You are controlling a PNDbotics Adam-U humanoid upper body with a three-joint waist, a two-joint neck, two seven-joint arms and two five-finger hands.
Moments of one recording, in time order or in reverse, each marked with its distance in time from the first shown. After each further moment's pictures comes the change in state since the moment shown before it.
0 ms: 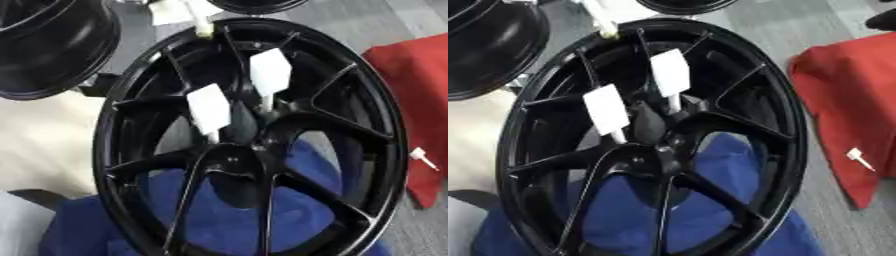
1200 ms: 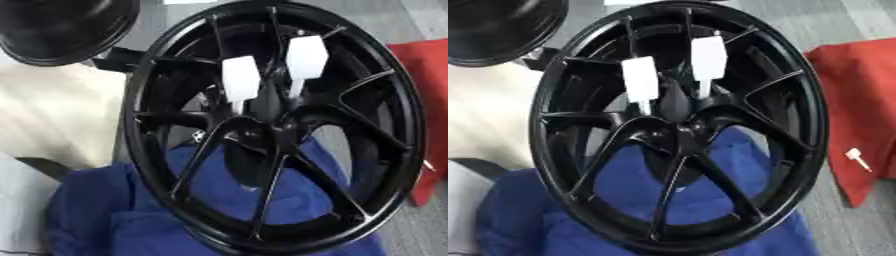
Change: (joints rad) left arm 0.655 0.357 0.410 0.332 0.178 -0.005 0.467; right arm 0.041 -0.059 -0.060 -0.024 0.018 -0.005 -0.033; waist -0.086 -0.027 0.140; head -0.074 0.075
